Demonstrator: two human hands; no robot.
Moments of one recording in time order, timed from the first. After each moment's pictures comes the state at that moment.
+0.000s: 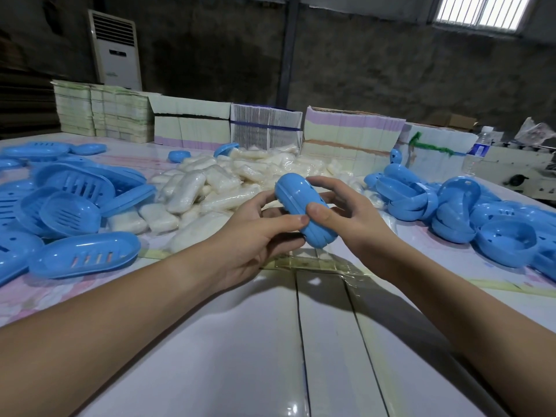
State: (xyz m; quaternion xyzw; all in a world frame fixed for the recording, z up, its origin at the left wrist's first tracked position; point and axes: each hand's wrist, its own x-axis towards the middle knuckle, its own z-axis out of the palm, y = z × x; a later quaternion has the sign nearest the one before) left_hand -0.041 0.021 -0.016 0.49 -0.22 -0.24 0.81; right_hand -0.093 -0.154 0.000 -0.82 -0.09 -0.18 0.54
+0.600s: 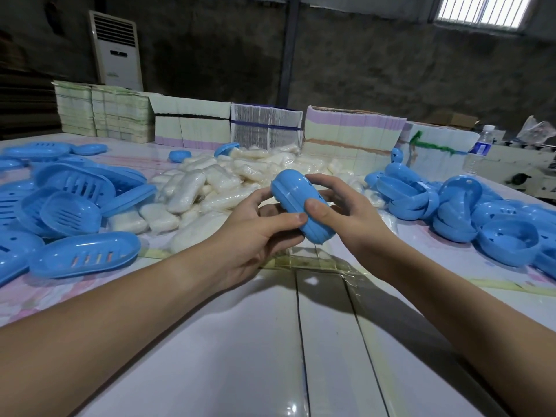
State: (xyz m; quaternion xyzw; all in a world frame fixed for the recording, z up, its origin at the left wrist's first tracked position) left_hand -0.044 0.019 -0.016 0.47 -0.21 -0.22 0.83; right_hand -0.093 -0.148 0.000 -0.81 -0.10 -0.19 0.55
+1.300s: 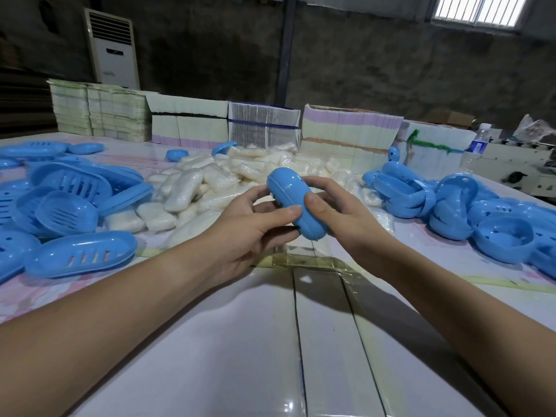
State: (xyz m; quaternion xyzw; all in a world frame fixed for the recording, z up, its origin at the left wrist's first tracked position) left_hand -0.041 0.023 -0.012 0.48 -0.21 -0.22 0.82; right_hand -0.091 -0.146 -0.001 -0.81 -0.10 -0.15 0.55
